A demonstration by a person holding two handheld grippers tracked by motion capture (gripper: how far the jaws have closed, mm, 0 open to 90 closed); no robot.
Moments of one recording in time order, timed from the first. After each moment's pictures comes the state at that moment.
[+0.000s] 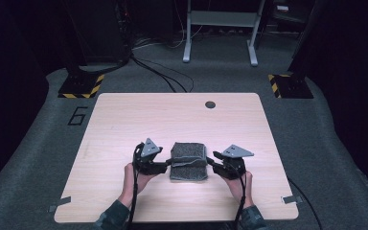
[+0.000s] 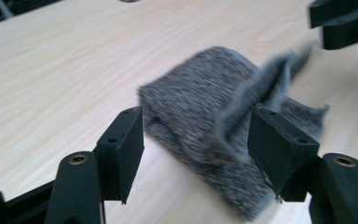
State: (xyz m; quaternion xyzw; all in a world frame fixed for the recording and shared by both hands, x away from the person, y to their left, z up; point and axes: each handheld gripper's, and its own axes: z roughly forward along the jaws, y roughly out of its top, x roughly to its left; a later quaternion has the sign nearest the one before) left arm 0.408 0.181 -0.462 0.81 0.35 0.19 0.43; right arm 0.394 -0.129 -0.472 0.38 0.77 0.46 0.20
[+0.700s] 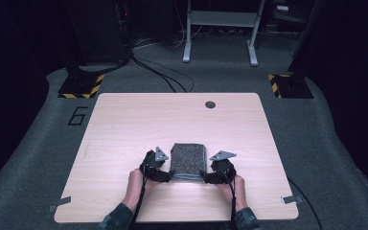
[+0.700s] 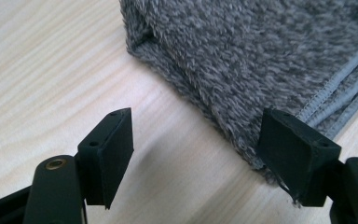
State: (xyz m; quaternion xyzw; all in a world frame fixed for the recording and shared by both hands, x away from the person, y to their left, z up) left arm 0.407 0.163 -0.511 0.86 0.35 0.16 0.32; right arm 0.401 -0.107 -0.516 0.41 0.83 0.35 0.16
